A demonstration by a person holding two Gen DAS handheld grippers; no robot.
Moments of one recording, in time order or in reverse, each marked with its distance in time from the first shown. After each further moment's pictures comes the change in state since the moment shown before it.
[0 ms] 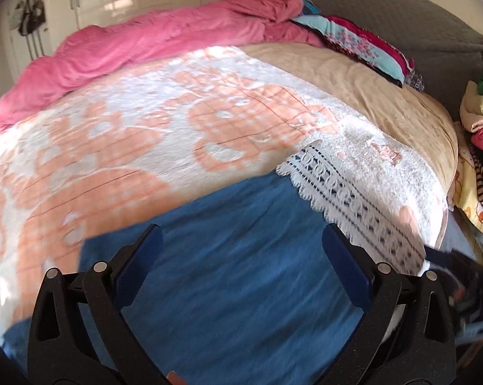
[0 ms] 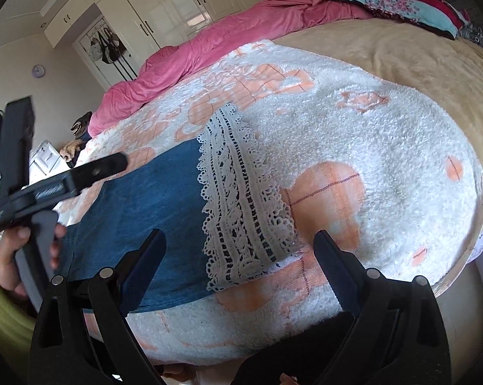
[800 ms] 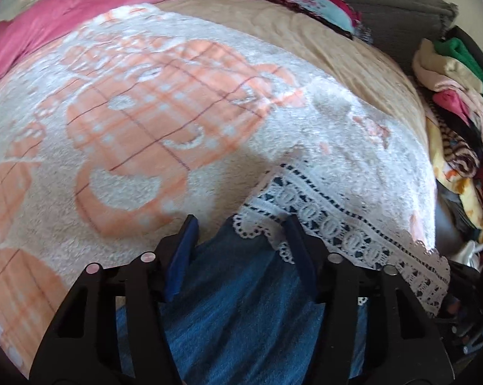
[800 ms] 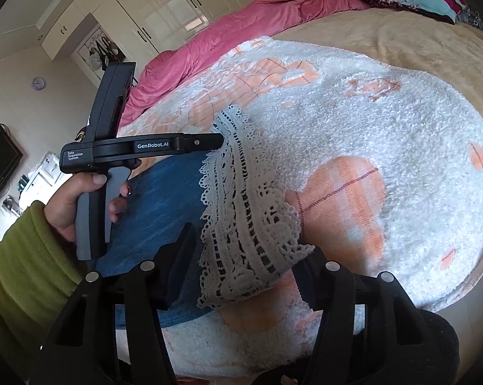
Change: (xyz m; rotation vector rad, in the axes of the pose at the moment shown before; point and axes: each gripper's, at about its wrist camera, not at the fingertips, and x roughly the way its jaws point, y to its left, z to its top) left arm 0.116 -0.013 0.046 0.187 0.188 -0.340; right arm 0.019 -0.003 0.001 0.046 -0.009 0.047
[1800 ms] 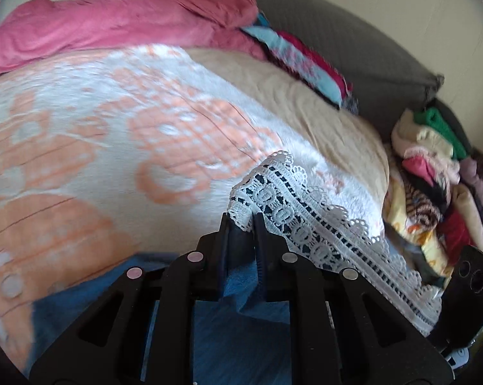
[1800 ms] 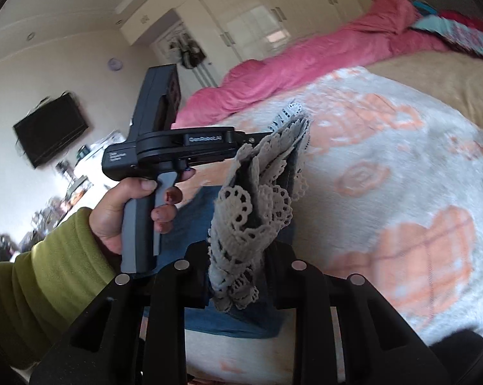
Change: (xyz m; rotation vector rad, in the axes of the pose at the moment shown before) left arm -0.115 0.028 -0.053 -0.211 -0.280 -0.082; right arm -0.020 0.093 -0.002 -0.247 -0.065 0.292
